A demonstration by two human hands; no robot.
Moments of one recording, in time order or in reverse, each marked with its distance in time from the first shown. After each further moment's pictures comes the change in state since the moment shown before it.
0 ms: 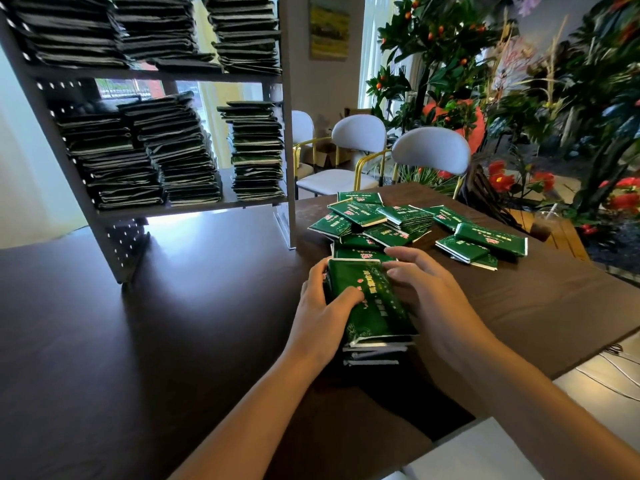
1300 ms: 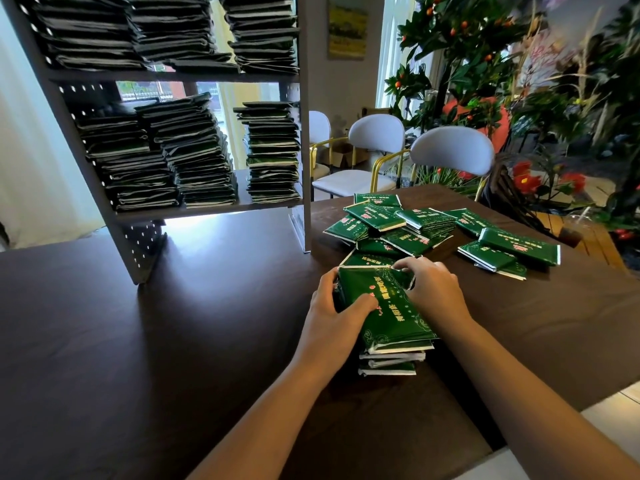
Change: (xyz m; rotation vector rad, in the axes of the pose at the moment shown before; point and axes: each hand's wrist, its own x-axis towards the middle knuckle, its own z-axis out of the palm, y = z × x) left_hand 0.004 -0.003 -0.004 0.063 0.050 -0.037; right_hand 0.083 0.044 -0.009 -1.141 0.095 -0.240
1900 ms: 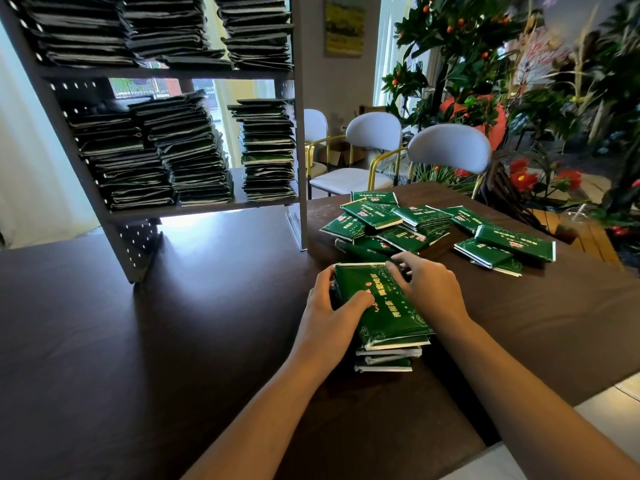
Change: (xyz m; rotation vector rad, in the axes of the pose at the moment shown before) left_hand 0.002 -0.004 -0.001 -0.011 -0.012 0.008; right_hand -0.004 -0.001 0.001 0.055 0.176 -0.090
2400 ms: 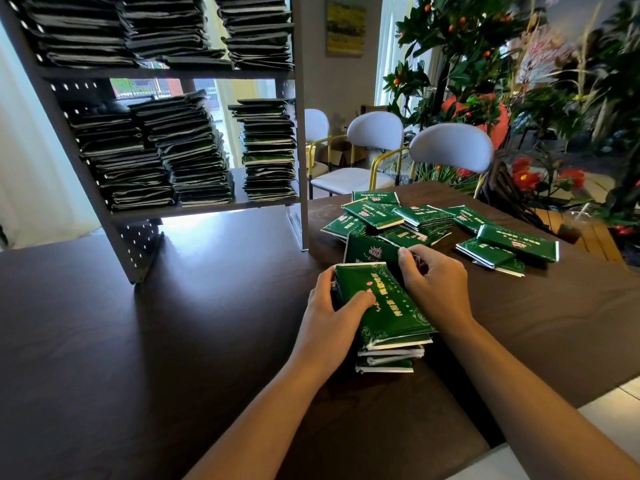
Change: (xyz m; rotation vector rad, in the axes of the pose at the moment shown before) left_hand 0.001 -0.003 0.001 0.007 0.003 0.006; right_hand 0.000 0.005 0.004 0.327 0.256 -0.016
